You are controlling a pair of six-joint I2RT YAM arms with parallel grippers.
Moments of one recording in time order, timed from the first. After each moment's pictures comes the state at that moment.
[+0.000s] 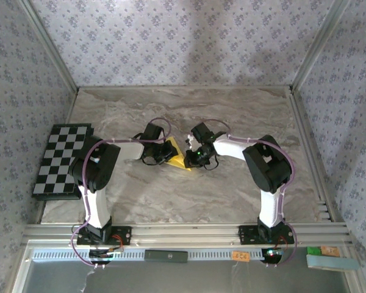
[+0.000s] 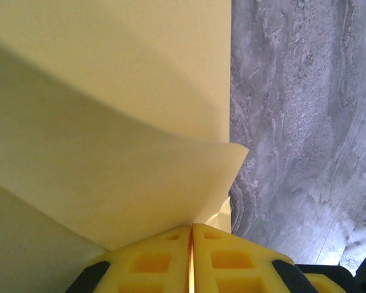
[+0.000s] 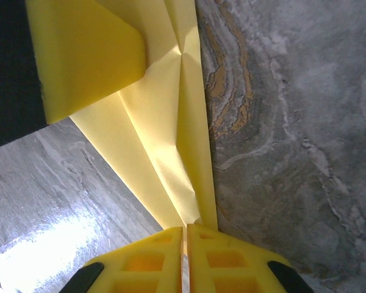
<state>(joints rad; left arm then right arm) -0.51 1.90 0.99 -0.04 0.48 -0.96 0.61 1.92 1.16 -0.45 -0.46 0.40</state>
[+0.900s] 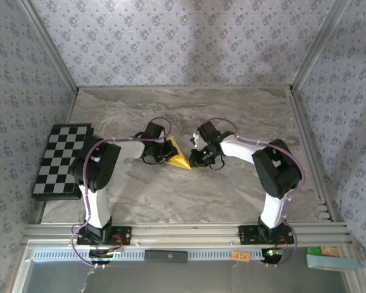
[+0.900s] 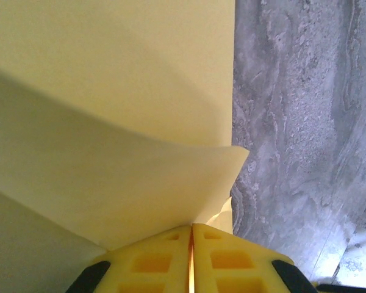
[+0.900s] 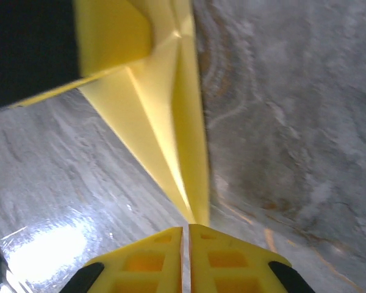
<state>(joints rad) -0.51 1.91 1.01 -0.08 0.48 -0.97 0.59 1.82 1.11 -0.47 -0.47 0.37</state>
